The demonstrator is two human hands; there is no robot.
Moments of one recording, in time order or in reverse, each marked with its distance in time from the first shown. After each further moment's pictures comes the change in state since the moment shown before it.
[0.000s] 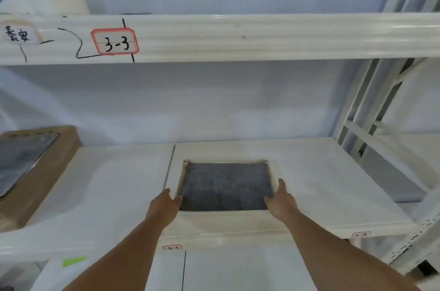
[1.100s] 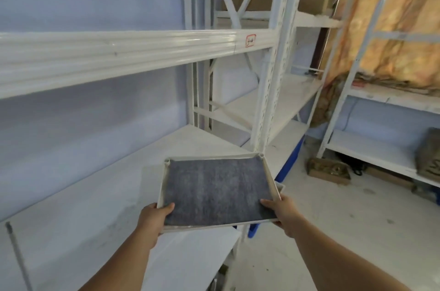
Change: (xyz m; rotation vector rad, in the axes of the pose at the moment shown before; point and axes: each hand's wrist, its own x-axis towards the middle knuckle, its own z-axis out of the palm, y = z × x) left_hand -0.035 0.105 0.087 -0.432 -0.715 0.225; right_hand -0.190 0.119 -0.045 1.001 0.627 0.529
